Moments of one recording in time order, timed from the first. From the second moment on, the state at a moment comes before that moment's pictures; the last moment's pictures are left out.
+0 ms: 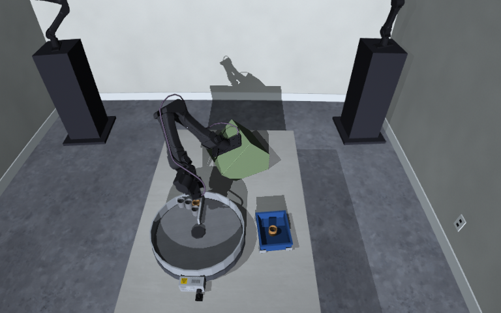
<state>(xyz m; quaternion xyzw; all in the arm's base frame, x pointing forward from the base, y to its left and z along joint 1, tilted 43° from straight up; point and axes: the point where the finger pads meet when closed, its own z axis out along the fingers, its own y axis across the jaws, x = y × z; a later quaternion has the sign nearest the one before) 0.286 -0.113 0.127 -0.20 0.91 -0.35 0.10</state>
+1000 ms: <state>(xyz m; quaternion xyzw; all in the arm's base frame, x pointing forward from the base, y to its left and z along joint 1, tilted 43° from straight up) 0.289 -0.113 0.126 -0.21 0.91 -0.35 0.10</state>
